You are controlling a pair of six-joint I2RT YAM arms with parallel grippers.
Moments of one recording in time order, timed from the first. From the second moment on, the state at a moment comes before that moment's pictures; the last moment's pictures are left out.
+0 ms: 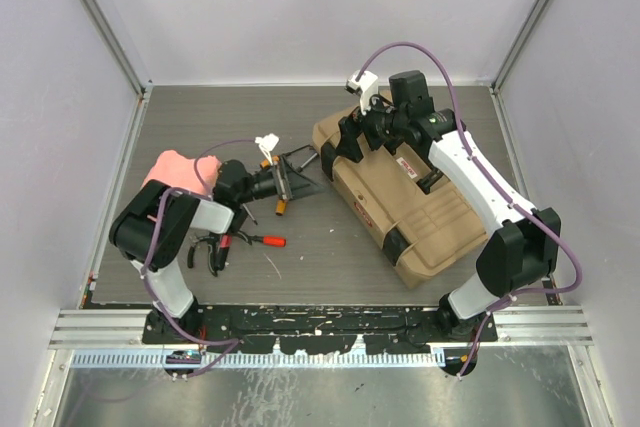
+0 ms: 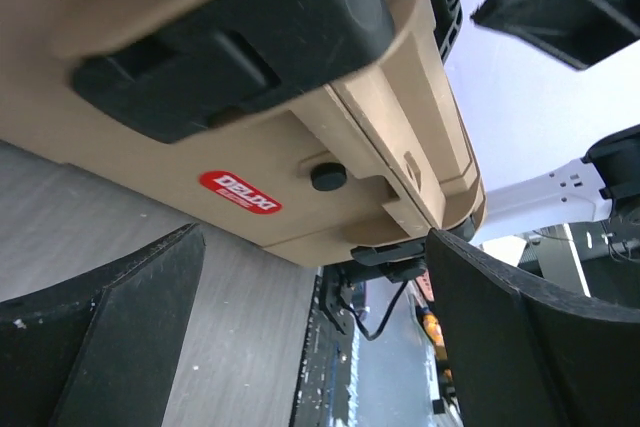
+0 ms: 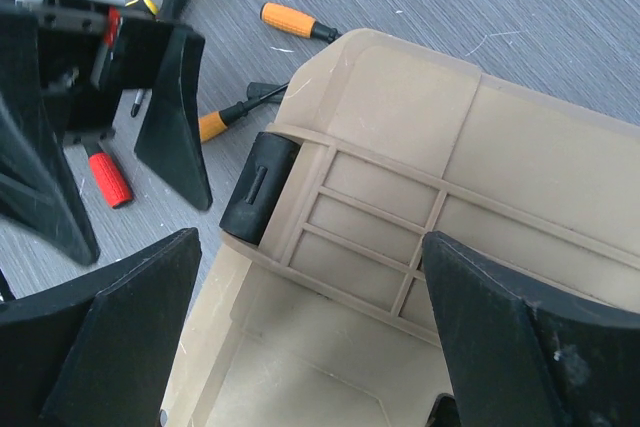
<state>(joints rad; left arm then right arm) -0.47 1.77 0.62 1.22 0.84 -1.13 0.39 1.56 1.47 -0.57 -0.51 -0.26</state>
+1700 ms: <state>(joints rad) -0.35 2.17 1.07 1.37 1.14 -1.09 0.40 1.56 1.52 -0.65 -0.48 -0.16</state>
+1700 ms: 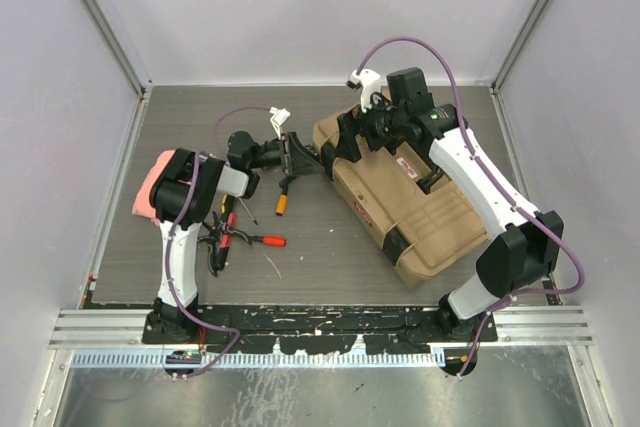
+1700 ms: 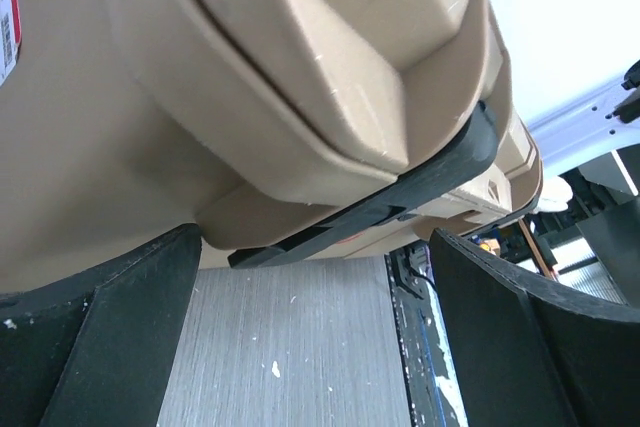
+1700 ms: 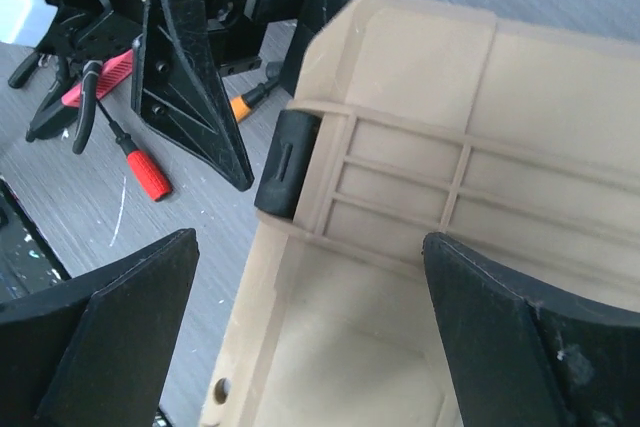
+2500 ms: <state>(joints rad) -0.37 2.19 1.10 1.36 1.25 -1.13 -0.03 0.99 1.24 -0.91 0.29 0.45</state>
